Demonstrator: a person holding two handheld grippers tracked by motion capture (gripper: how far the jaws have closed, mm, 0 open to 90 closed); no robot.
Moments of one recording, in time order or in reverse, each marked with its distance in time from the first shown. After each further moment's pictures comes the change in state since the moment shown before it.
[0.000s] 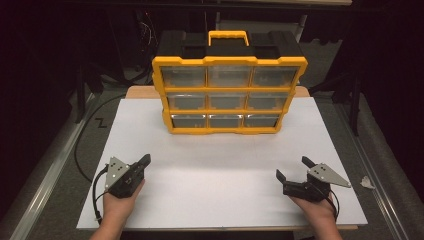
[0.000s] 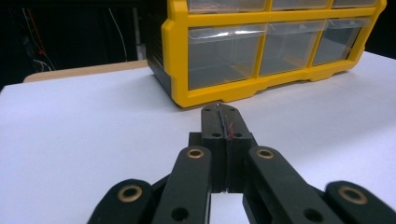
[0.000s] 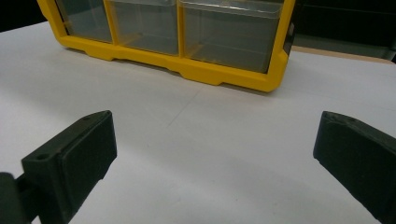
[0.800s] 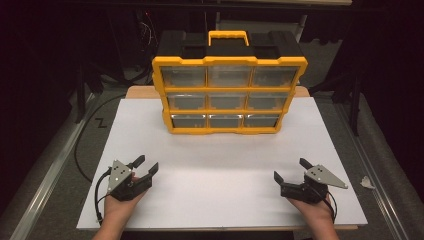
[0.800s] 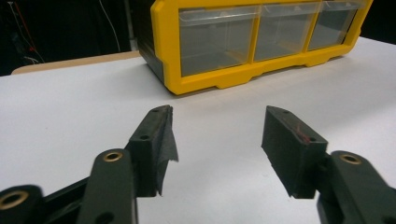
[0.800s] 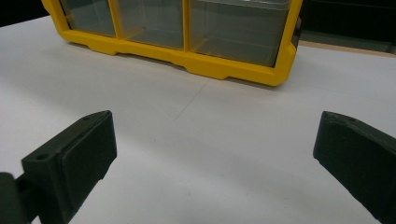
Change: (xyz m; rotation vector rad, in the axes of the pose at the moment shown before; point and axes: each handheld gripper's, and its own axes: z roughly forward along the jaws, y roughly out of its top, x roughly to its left) left arm -0.001 -0.012 0.003 0.029 -0.024 0.022; right arm 0.007 -0.003 0.001 0.017 0.002 0.000
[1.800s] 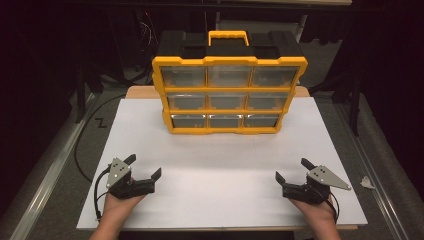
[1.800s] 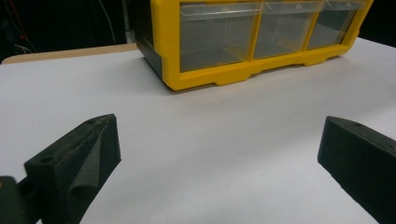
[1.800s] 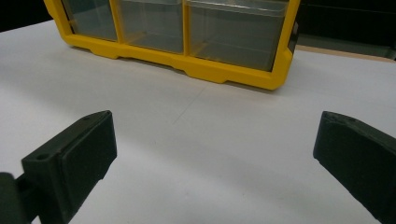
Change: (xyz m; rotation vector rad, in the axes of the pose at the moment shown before) left arm 0.003 0.004 0.002 0.024 -0.018 -0.034; right arm -0.002 0.001 -0.005 -0.015 0.004 -0.002
